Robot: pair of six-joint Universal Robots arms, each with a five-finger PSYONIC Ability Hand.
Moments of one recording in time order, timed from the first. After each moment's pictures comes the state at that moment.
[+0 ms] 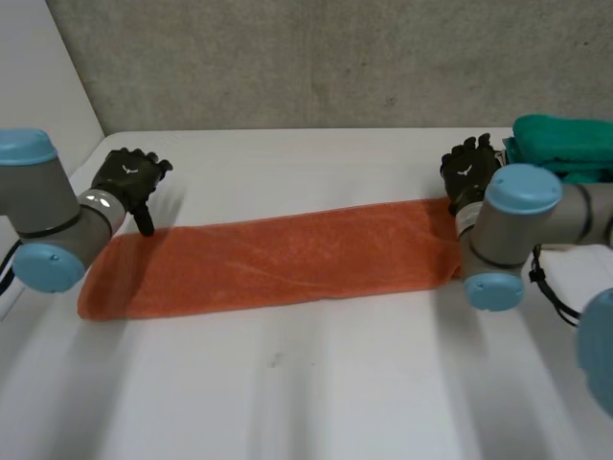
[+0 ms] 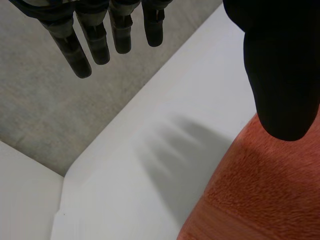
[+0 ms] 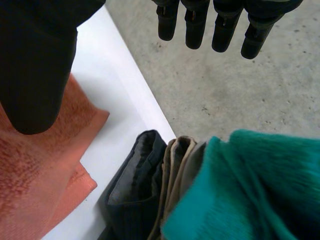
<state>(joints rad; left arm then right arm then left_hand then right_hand) 4.57 -2.34 -1.07 3.20 -1.40 3.70 1.93 -0.66 1.02 -0.32 1.74 2.38 0.19 0.21 0.21 0.20 0.05 0.23 0.21 0.21 0.21 0.05</state>
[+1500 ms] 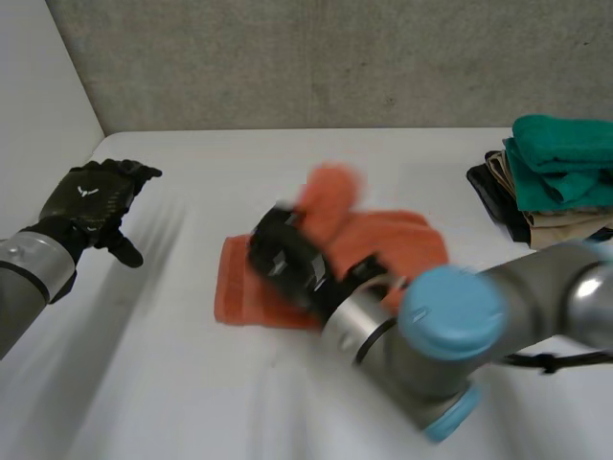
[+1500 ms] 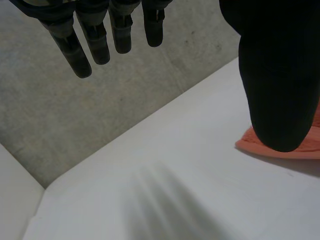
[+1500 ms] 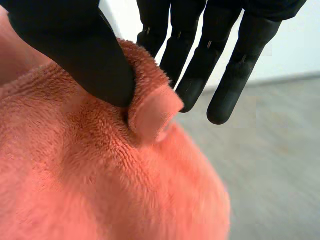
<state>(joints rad) 4.67 -1.74 -1.82 3.42 -1.21 3.45 2.34 -0.92 1.51 -0.59 1.22 2.02 0.19 0.21 0.21 0.20 0.05 1.10 1.18 1.19 1.20 1.01</state>
